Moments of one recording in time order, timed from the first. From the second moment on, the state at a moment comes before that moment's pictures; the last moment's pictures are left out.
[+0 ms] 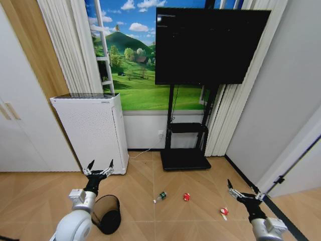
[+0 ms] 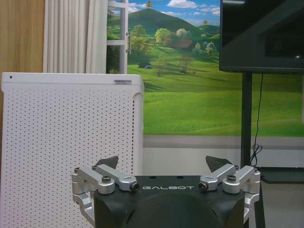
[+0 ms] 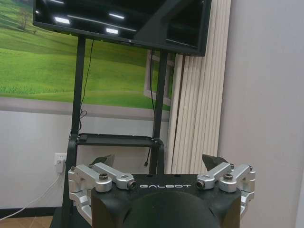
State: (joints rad) left arm 1.46 -1.05 -0.53 -2.16 -0.48 0.04 -0.29; right arm -1.81 1.03 0.80 2.03 0.49 0.20 0.27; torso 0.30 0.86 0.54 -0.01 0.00
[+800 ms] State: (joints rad) left arm 1.44 -1.05 -0.51 -2.15 -0.50 0.03 -0.27; right arm -1.79 1.03 0.78 1.98 0.47 0.22 0.27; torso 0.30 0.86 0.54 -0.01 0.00
